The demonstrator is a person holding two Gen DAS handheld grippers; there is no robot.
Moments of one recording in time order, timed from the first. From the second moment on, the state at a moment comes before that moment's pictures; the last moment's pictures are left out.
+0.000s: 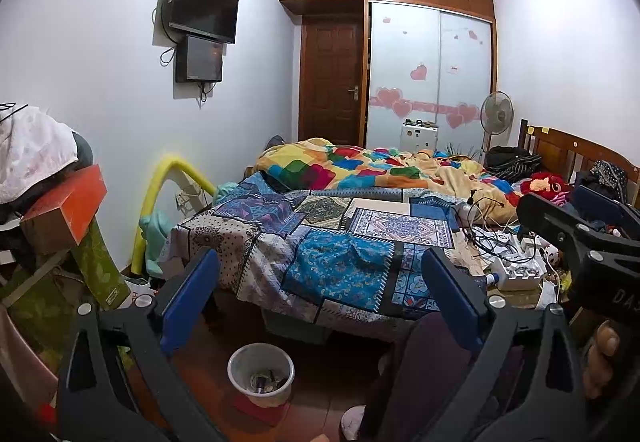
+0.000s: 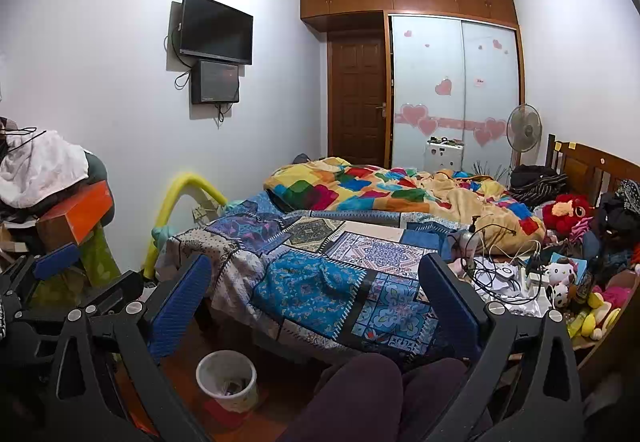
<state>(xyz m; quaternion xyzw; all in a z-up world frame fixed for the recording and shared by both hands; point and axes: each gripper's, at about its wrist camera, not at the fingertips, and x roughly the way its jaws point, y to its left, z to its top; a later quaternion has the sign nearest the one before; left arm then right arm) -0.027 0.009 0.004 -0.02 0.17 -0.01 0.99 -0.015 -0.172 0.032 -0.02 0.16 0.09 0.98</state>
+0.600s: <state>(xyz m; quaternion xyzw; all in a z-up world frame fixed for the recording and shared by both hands) -0.027 0.011 0.002 -0.03 0.17 -0.03 0.98 -0.016 -0.168 0.032 -0.02 0.16 0.09 0.98</state>
